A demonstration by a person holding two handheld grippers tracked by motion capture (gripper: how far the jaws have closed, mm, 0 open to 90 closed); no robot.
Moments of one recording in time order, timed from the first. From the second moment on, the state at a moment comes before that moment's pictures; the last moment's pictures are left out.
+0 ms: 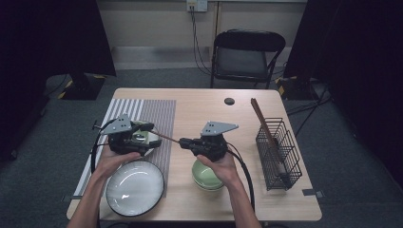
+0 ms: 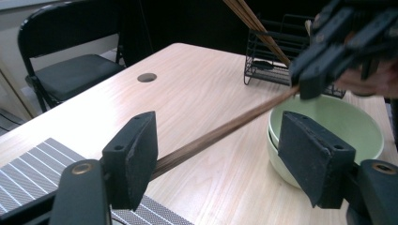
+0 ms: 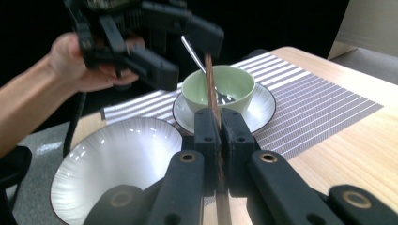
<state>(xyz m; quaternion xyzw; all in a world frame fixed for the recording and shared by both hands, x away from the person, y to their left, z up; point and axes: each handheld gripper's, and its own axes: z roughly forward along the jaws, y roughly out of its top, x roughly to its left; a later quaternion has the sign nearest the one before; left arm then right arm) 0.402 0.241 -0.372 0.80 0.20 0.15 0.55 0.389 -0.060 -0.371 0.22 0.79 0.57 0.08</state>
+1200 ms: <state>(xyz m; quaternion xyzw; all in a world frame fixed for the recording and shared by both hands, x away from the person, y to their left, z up) 0.400 0.197 -0.406 0.84 0.14 0.09 0.51 0.398 -0.054 -0.313 0.21 0.77 0.60 0.09</state>
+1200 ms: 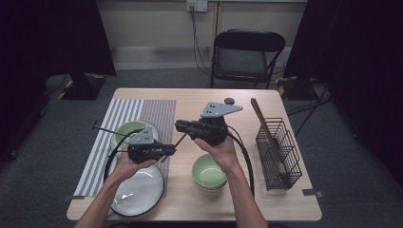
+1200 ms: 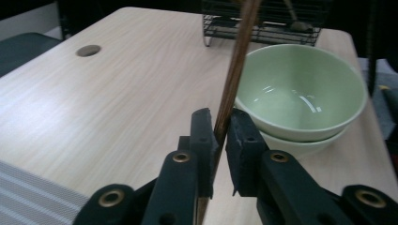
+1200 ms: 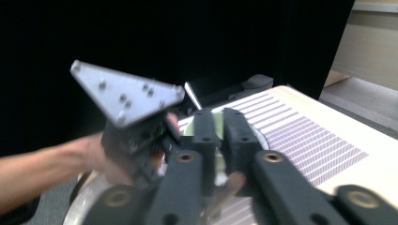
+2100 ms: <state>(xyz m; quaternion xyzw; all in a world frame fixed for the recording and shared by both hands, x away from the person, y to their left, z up) 0.405 0.209 -0.396 0.78 0.18 0.02 0.59 0.409 -0.036 -0.345 0.23 0.75 0.61 0.06</state>
